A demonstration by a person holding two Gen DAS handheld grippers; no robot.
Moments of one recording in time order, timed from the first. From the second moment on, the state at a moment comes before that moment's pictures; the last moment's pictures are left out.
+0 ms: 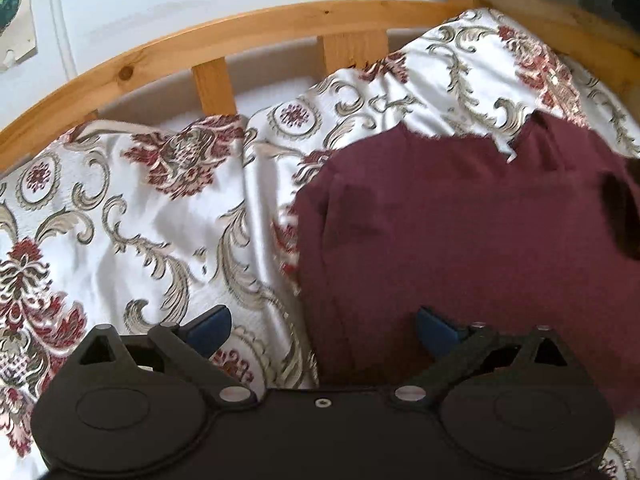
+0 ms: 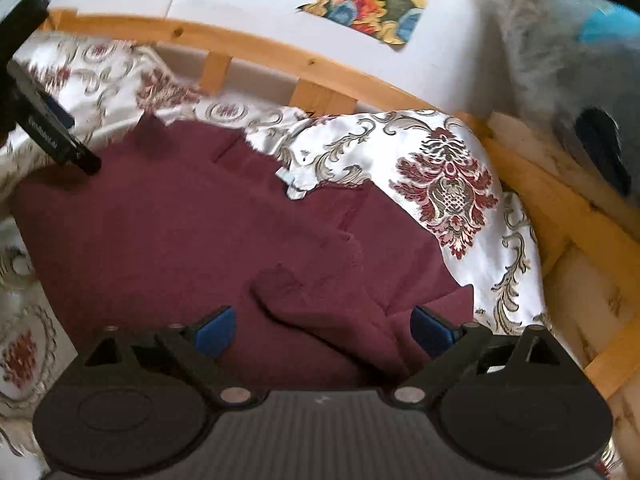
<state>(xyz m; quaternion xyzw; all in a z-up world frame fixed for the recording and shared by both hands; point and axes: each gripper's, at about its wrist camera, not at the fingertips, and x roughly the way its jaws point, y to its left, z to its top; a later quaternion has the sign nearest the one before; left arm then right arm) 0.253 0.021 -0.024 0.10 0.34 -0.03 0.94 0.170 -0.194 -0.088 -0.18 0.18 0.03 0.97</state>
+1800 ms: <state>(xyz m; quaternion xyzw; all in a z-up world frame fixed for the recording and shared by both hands) 0.248 0.107 -0.028 -0.04 0.36 0.12 0.93 0.175 -0.285 -0.086 0.09 0.19 -0.10 0.97</state>
